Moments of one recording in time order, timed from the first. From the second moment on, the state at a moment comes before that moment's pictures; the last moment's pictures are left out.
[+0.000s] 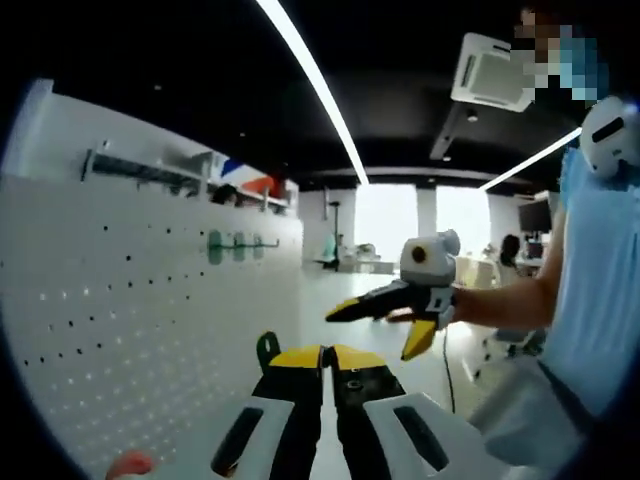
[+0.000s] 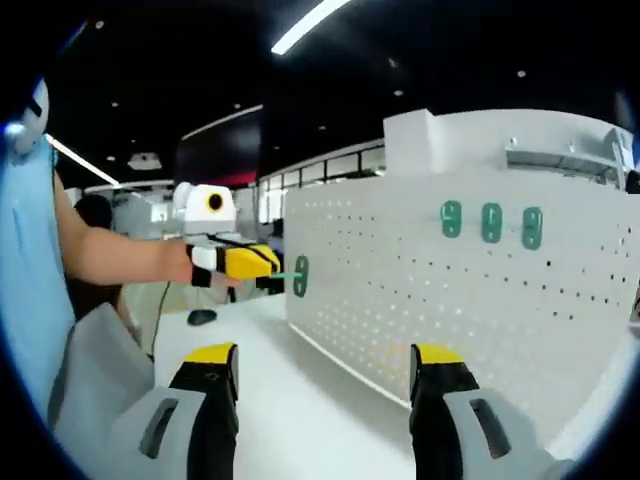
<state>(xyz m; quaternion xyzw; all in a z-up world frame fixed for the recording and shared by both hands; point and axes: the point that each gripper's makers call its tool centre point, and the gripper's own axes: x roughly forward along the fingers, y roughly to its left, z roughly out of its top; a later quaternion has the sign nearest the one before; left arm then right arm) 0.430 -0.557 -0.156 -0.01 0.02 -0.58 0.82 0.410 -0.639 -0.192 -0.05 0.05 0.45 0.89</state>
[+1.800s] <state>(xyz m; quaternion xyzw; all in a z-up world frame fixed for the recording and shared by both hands) 0.544 -0.596 -0.085 0.04 -0.04 -0.61 0.79 0.406 -0.726 -0.181 -0.05 0.05 0.31 0.95</state>
